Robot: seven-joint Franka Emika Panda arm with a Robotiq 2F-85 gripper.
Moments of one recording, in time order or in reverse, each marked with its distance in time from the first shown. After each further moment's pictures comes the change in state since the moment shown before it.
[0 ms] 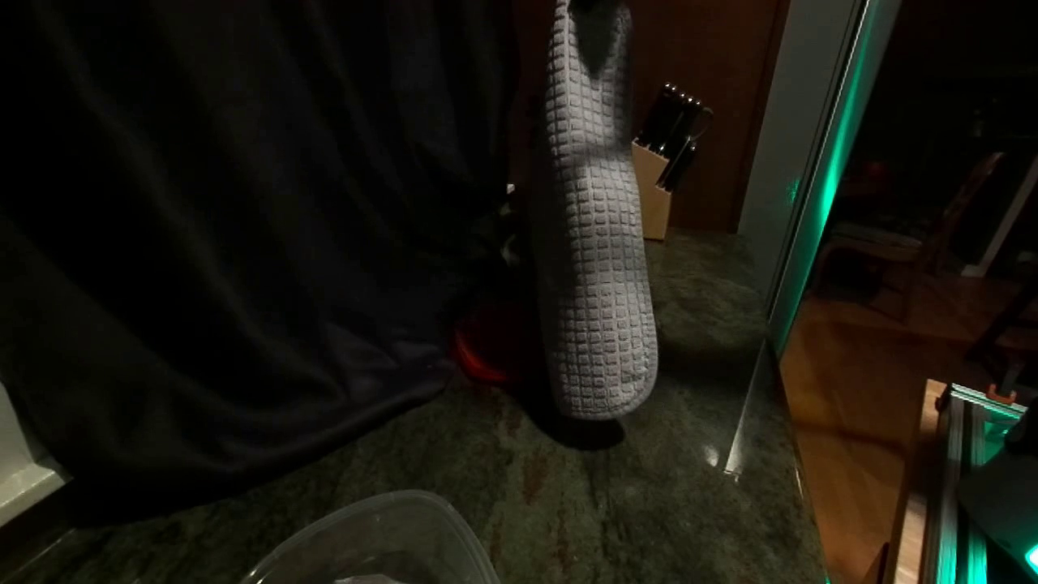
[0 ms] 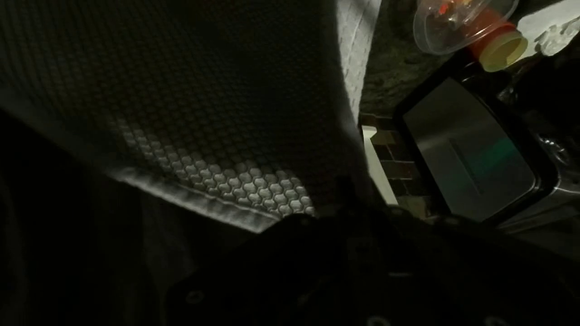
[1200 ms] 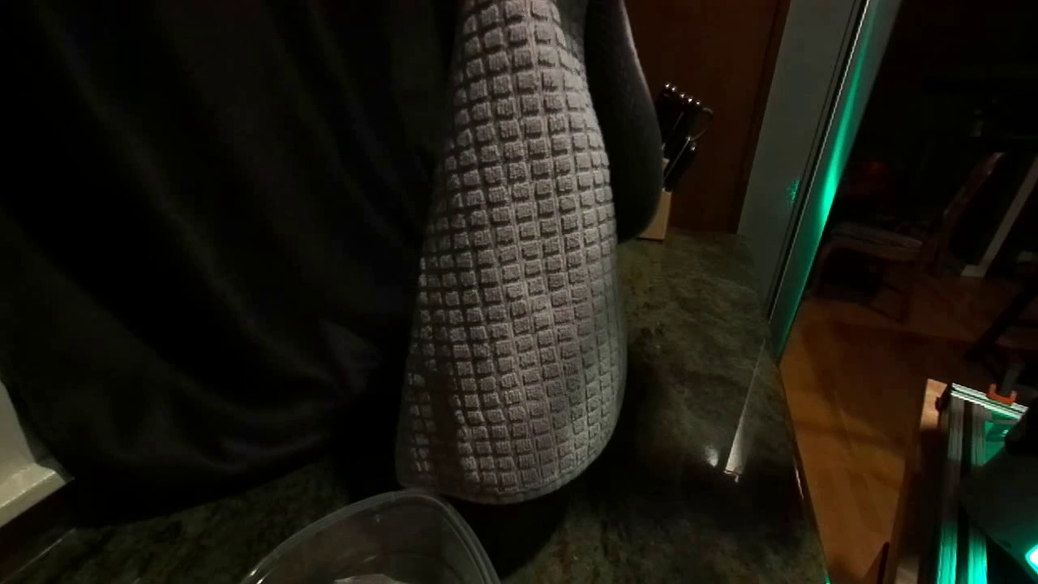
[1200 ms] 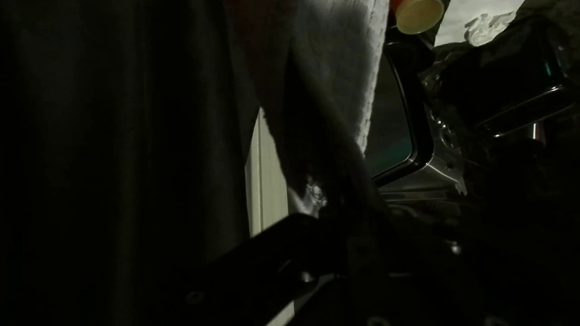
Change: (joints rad) arm 0.183 -0.088 0.163 0.035 -0.010 0.142 0.060
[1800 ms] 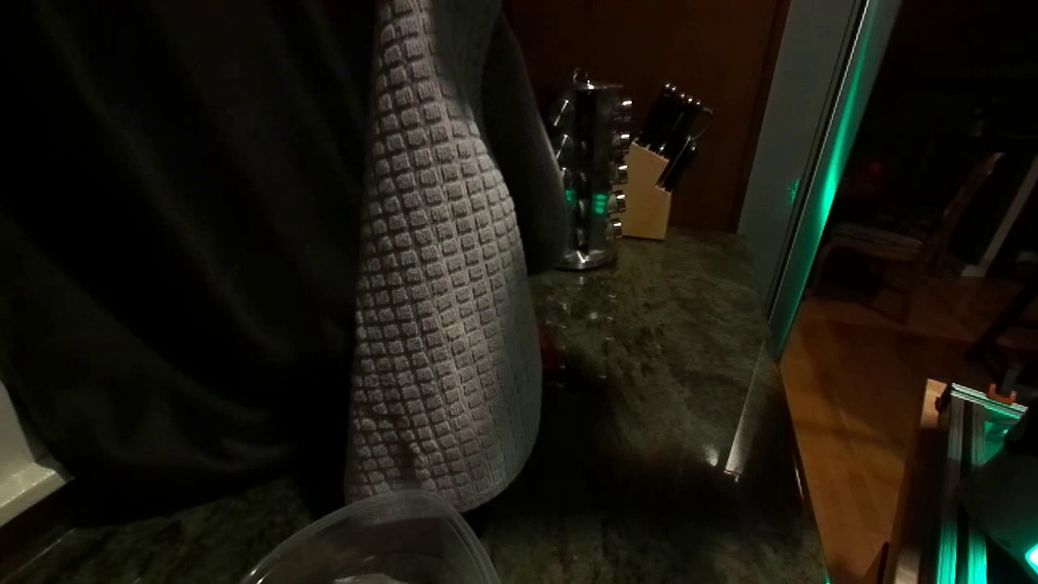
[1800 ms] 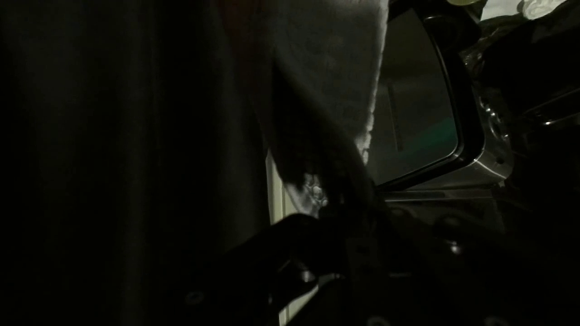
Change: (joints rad) arm 0.072 0.131 0.012 -0.030 -0.002 0.252 -0.006
